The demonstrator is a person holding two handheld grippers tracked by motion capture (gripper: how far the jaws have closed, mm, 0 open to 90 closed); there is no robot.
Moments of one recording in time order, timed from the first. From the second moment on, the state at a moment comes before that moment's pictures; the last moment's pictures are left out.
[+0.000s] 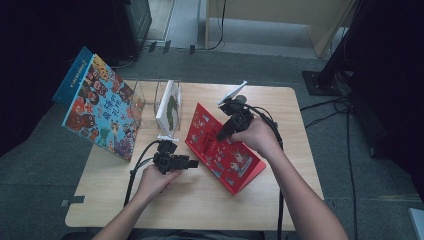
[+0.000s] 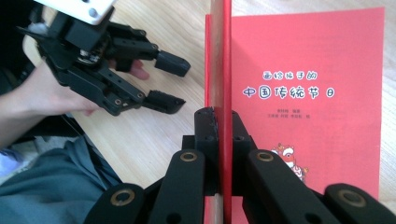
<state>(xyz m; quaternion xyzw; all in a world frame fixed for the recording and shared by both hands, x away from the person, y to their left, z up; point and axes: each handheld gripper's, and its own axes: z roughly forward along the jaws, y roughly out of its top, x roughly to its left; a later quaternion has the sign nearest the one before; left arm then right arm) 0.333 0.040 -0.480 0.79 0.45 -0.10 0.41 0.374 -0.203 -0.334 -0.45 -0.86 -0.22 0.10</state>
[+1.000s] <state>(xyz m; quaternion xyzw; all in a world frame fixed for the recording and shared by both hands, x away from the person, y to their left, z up) 0.363 0.051 -0.432 0.74 0.36 -0.19 0.53 0.351 -0.236 -0.326 -0.36 -0.84 -0.38 0.16</state>
